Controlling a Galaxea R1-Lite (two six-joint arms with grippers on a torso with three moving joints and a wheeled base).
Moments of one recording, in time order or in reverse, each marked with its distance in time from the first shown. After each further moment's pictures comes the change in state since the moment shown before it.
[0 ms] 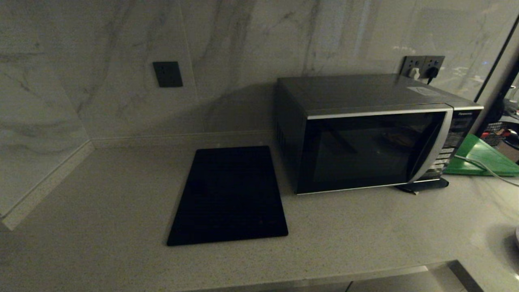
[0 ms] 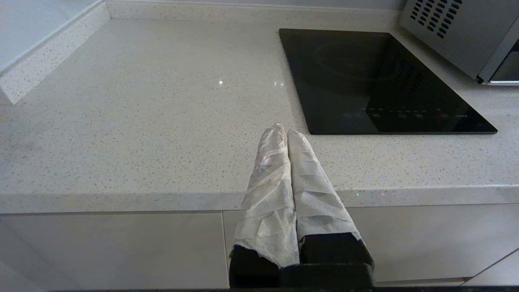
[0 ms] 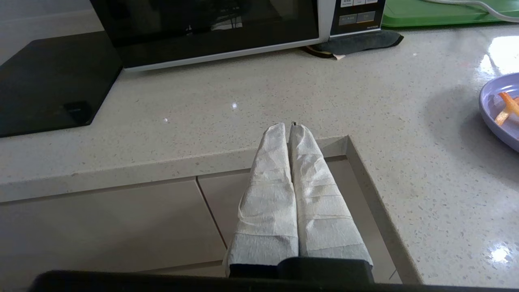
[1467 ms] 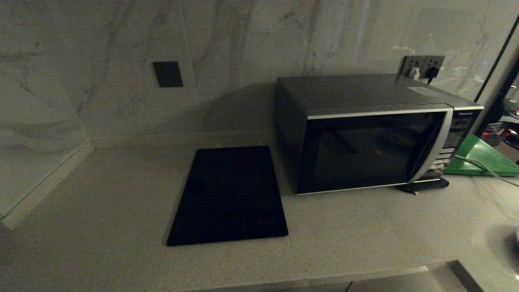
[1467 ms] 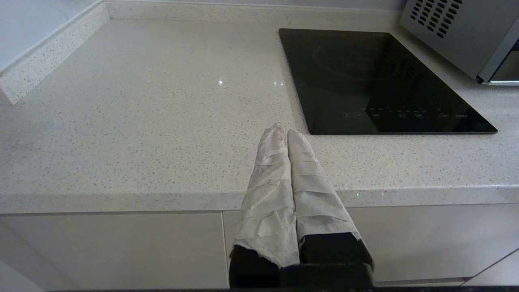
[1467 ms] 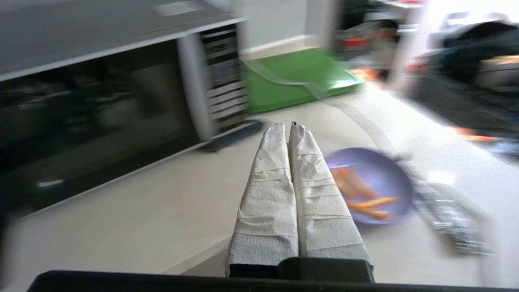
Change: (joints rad) left arm 0.000 0.000 0.000 0.000 0.000 0.000; right arm -0.026 0.530 -0.837 0.295 -0.404 -0.040
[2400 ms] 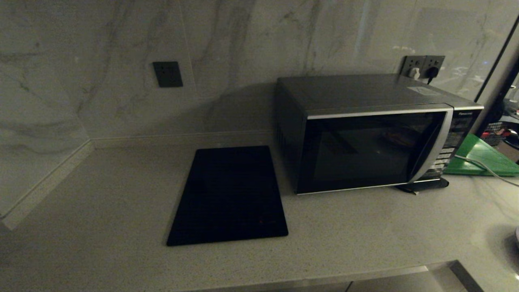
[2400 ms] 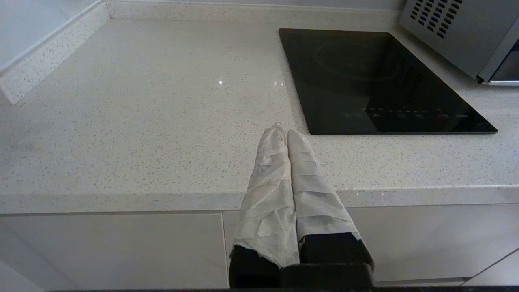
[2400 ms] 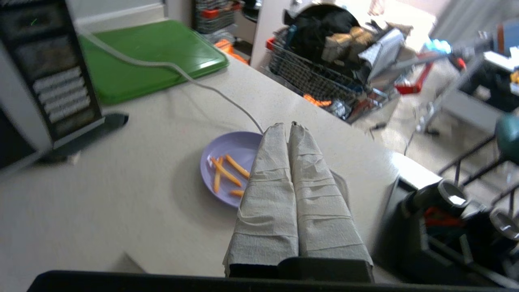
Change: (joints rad) left arm 0.000 0.000 0.000 0.000 0.000 0.000; right arm -0.052 0.214 0.031 -0.130 -0.406 -0.138
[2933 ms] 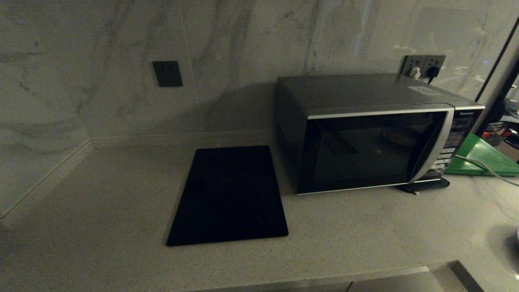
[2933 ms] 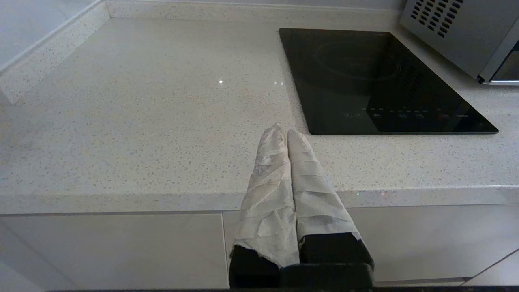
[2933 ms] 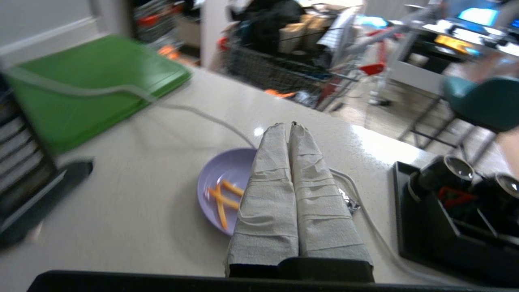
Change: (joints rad) left arm 0.000 0.000 0.000 0.000 0.000 0.000; right arm 0.021 0.393 0.125 -0.513 -0.276 0.065
